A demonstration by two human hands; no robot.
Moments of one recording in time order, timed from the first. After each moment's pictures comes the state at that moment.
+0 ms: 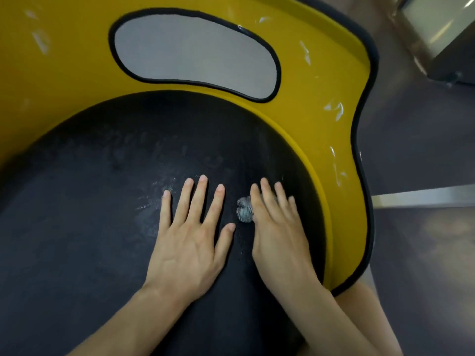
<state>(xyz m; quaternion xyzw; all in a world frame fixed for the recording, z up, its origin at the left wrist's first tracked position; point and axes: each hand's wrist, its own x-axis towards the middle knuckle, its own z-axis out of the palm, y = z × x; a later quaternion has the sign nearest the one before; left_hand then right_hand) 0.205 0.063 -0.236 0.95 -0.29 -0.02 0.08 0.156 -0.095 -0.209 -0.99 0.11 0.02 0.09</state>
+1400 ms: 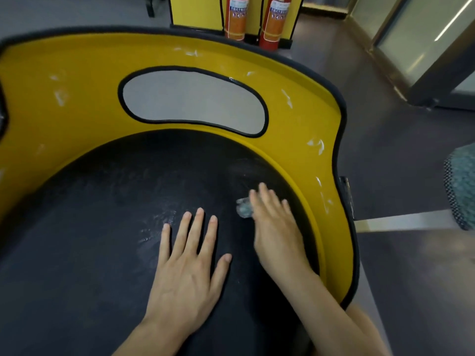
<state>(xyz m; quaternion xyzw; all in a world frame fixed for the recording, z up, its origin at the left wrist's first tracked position) 0.205 0.065 -0.235 0.96 -0.28 -0.01 0.07 0.195 -0.122 -0.213 -0.98 0.14 -0.03 0.11</state>
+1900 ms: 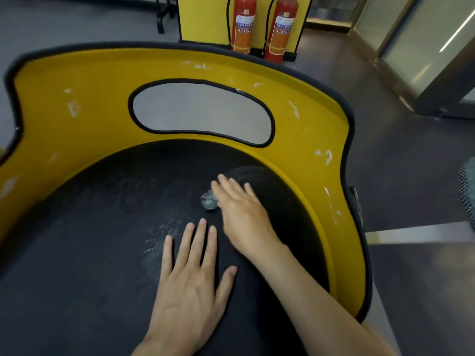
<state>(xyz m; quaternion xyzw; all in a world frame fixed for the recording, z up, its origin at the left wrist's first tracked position) 0.206 0.066 -0.240 0.96 -0.27 0.01 0.06 0.269 -0.096 -0.221 -0.99 0.02 -0.06 0.12</state>
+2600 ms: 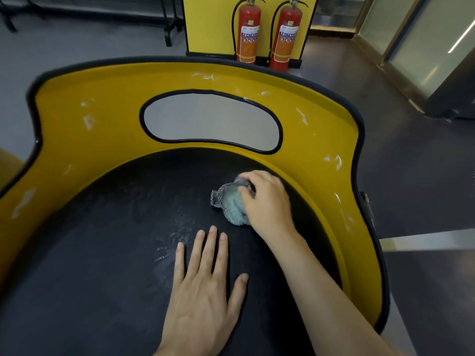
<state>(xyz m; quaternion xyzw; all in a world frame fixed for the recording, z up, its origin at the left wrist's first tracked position) 0.208 0.062 -0.246 0.96 -0.27 0.03 0.07 0.285 -0.114 -0.195 -0.93 0.16 -0.14 0.31</state>
